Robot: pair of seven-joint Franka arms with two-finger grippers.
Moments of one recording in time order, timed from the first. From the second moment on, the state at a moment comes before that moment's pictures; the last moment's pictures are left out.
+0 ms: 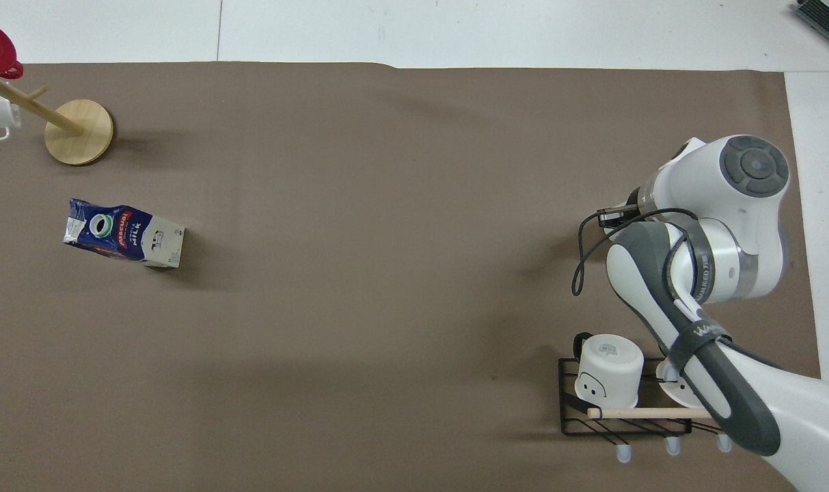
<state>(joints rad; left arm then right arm) -0.05 -0.07 0.10 -1.43 -0.01 1.42 0.12 0.18 0.27 -0.12 -1.93 -0.02 2.24 -0.01</state>
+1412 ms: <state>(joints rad) -0.05 -0.07 0.10 -1.43 -0.01 1.42 0.12 0.63 0.26 -0.08 -1.83 -0.02 2.17 0.49</state>
